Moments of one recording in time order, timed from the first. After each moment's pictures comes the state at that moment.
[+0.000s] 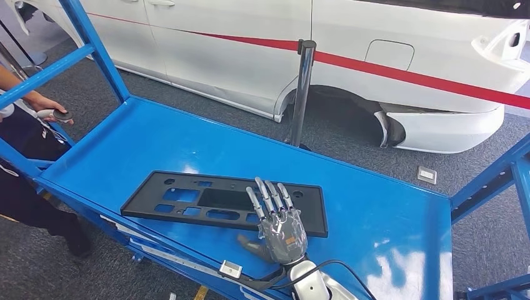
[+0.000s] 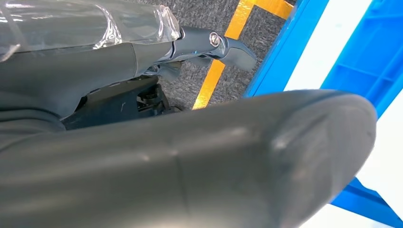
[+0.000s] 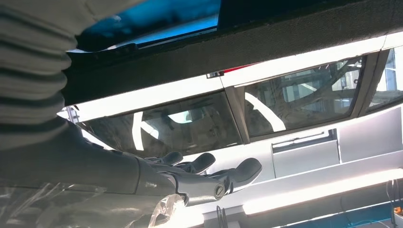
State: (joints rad) left arm -0.17 -0.06 -0.87 -0.25 1.02 0.10 -0.40; right arm -0.25 -0.05 0.78 -1.12 1.50 -0.62 0.31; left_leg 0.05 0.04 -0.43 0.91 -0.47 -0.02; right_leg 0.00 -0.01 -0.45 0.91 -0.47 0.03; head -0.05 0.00
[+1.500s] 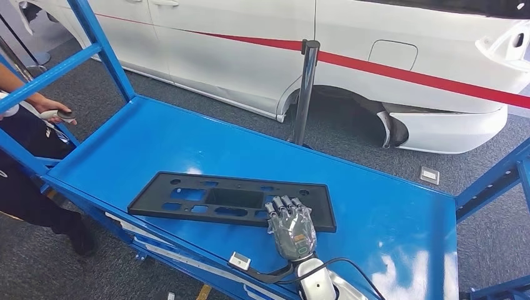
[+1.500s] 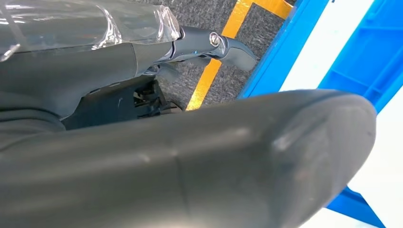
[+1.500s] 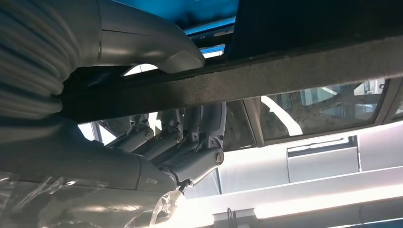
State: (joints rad) left arm -0.17 -0.07 -0.87 -0.25 1.06 0.07 -0.42; right arm -0.26 -0.12 0.79 -1.17 1.51 -0.53 0.41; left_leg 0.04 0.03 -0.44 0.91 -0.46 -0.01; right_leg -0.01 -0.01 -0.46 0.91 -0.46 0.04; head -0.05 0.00
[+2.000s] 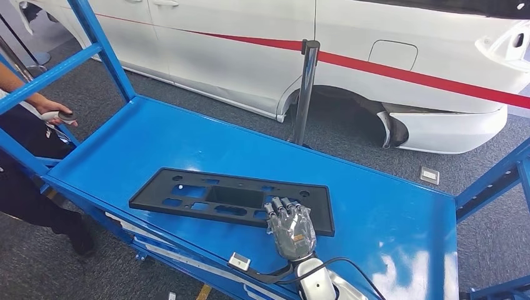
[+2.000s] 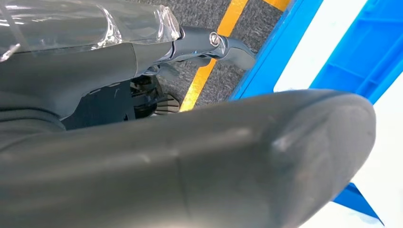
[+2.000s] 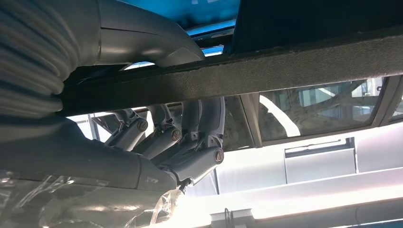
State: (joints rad) left arm -0.17 -0.08 -0.87 -0.25 1.08 0.06 -0.43; right arm -0.26 -0.12 0.79 -1.17 1.50 -0.51 0.41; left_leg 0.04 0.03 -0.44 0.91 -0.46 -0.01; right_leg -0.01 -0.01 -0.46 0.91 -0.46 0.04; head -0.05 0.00
